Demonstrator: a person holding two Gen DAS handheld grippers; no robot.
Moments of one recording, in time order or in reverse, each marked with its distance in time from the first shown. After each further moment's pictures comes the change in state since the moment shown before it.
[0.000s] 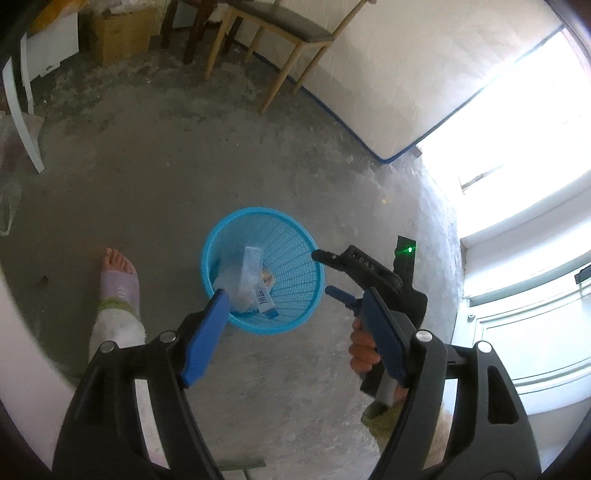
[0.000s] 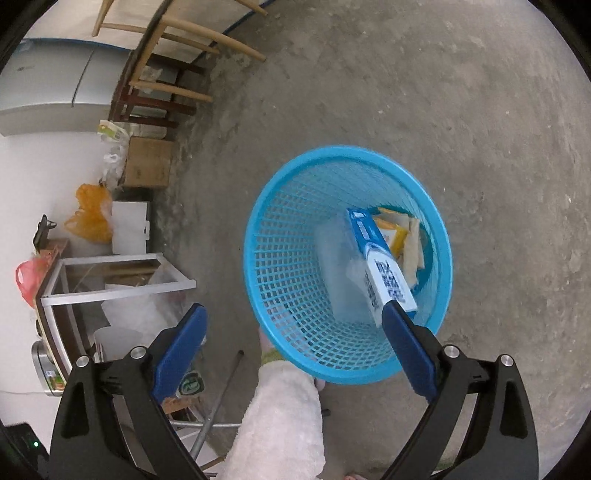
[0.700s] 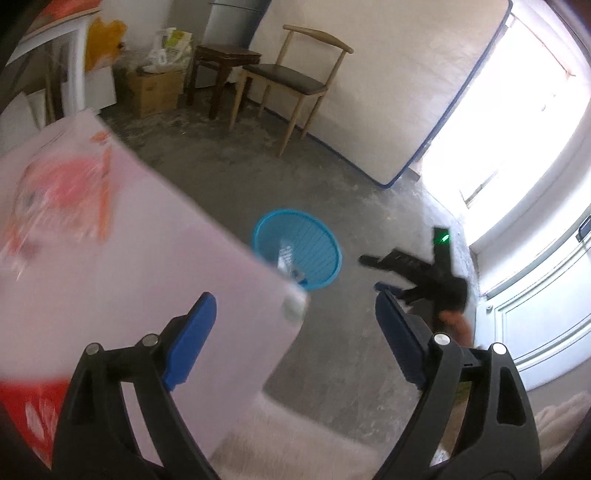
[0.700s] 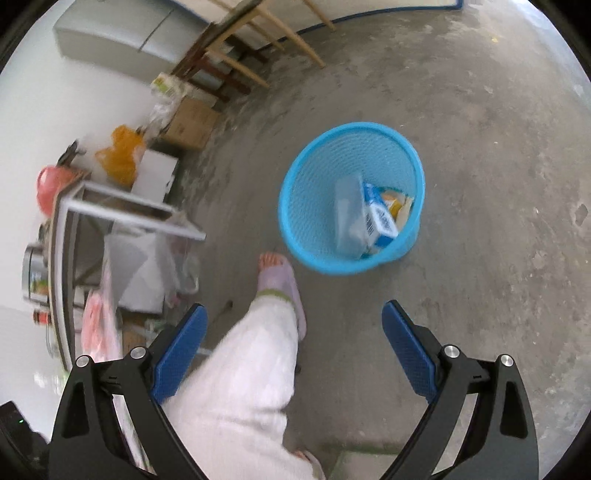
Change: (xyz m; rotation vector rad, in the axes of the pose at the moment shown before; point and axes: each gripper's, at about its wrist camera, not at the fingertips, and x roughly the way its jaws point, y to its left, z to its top) left arm -0.163 0.008 -0.189 0.091 -0.231 0.103; right arm -0.116 0.014 -0.148 -0.296 -0.035 -0.002
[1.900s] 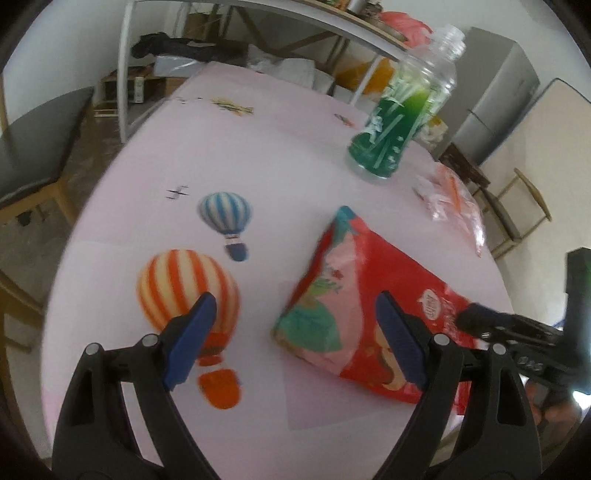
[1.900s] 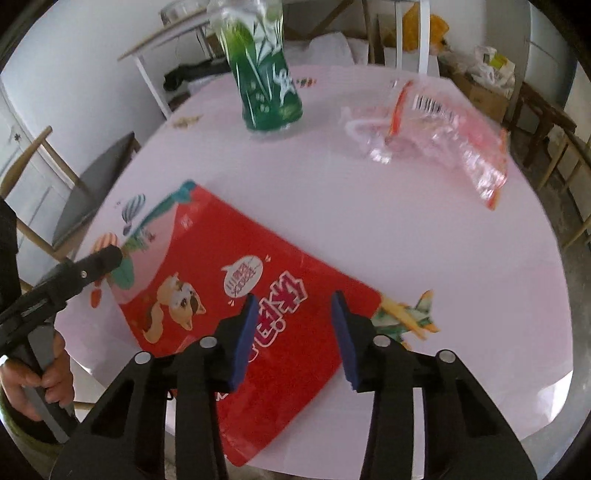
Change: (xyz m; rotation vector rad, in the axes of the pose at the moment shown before) left arm -0.189 0.237 -0.218 -0.691 -0.324 0.524; right arm 0.064 0.358 -0.309 -1.226 0.295 0.005
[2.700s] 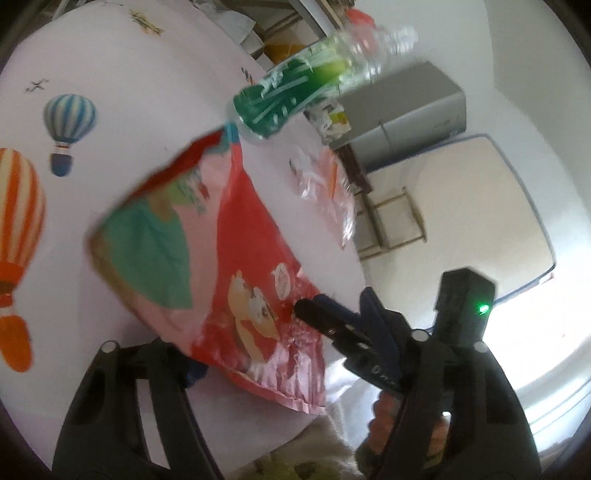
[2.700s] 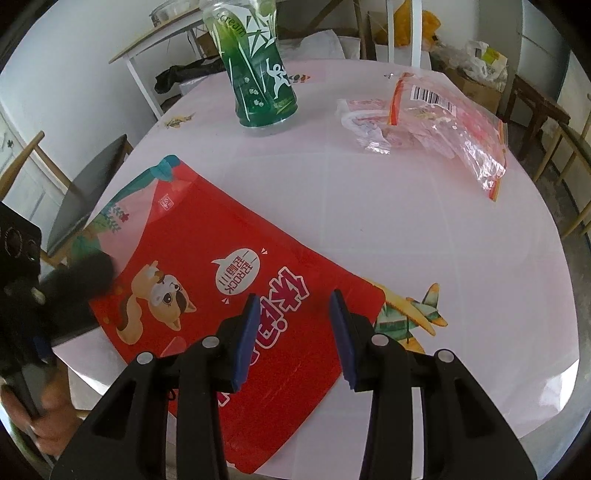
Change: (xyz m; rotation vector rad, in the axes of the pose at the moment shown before) left arm 0.033 -0.042 -0.011 -0.205 0.125 -0.540; right arm 0.009 0.004 0.001 0.029 -0.017 -0.014
